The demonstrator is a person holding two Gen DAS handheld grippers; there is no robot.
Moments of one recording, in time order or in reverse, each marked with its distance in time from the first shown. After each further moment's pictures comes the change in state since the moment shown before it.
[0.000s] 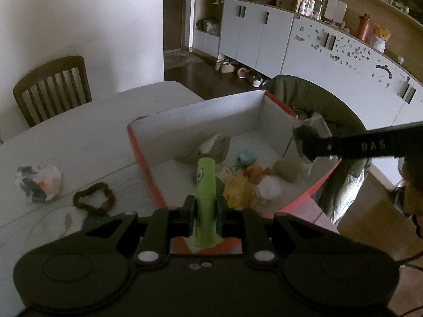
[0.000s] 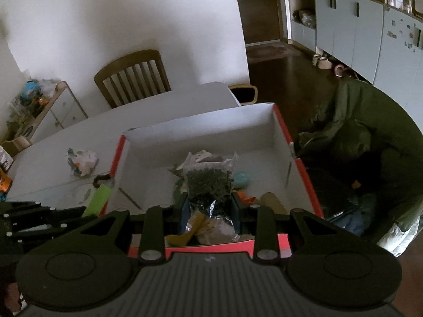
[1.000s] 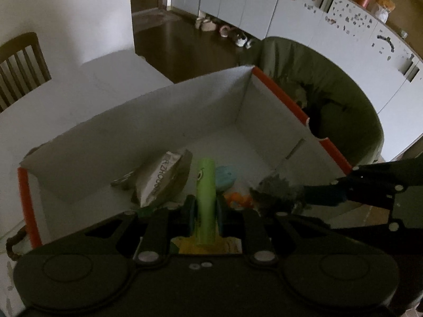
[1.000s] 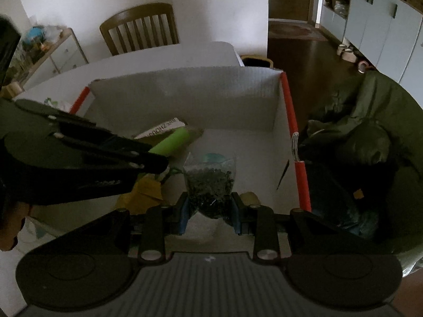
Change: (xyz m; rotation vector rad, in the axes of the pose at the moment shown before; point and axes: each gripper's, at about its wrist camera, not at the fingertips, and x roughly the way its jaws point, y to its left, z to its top) left arm 0.146 -0.041 0.070 0.029 0.222 -0.078; right arm 0.089 -0.035 0.007 -0.185 0.170 0.011
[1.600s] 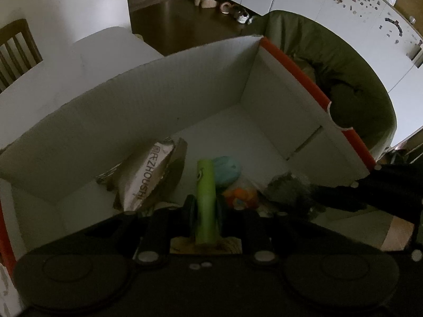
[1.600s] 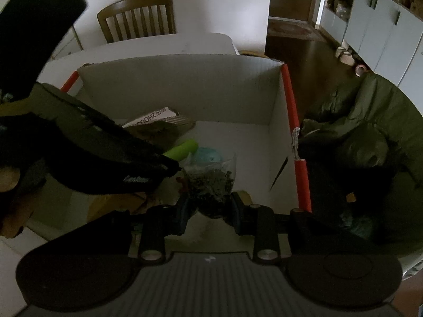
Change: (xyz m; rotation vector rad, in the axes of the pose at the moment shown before) left arm 0.036 -0.002 0.010 0.009 0.113 0.005; right arm 0.014 -0.001 -0.002 -0.046 0.020 -0.036
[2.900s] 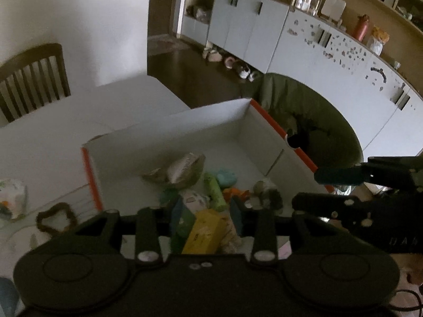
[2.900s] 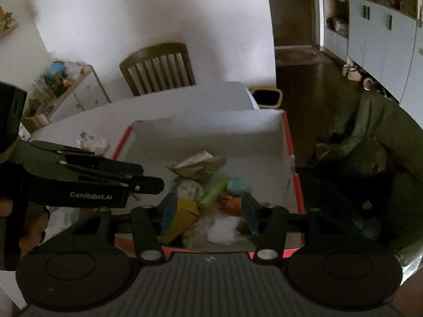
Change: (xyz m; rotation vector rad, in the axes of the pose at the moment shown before) left arm -0.124 0.021 -0.068 -0.077 -0.275 -0.019; right arm -0.100 0.010 -0.010 0.095 -0.192 0.131
